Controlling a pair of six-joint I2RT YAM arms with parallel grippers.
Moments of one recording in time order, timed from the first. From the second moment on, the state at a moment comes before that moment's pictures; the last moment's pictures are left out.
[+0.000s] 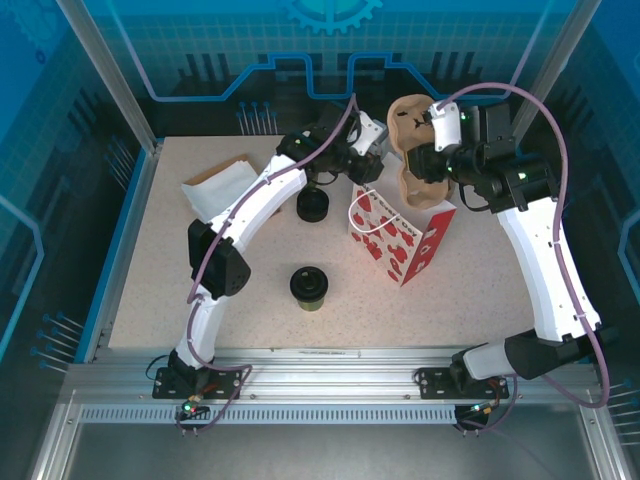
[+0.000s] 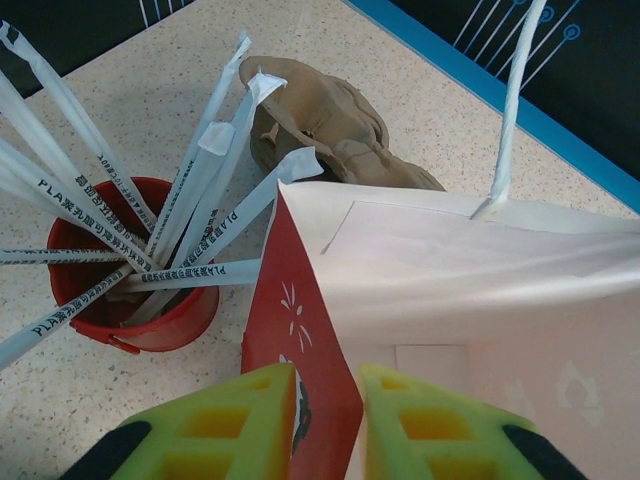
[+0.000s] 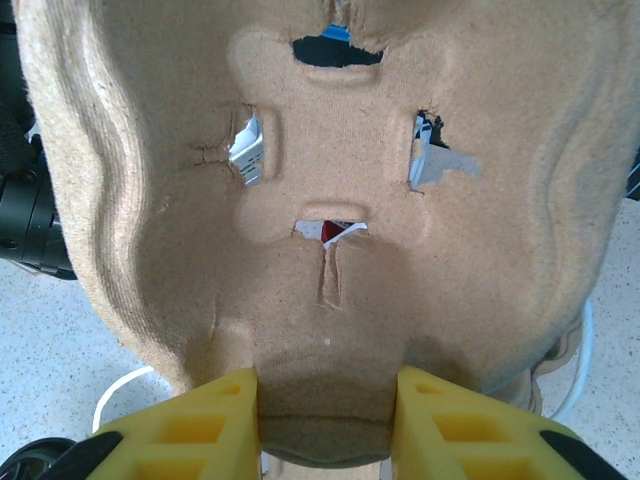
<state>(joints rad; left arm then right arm) -0.59 2.19 2.34 -0.84 0.32 -0.01 0.30 1.41 1.87 -1.08 -0.08 -0.01</state>
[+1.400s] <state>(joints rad) -0.52 2.19 2.34 -0.89 0.49 -0.03 0.21 1.41 1.64 -0.97 -0.37 -0.21</state>
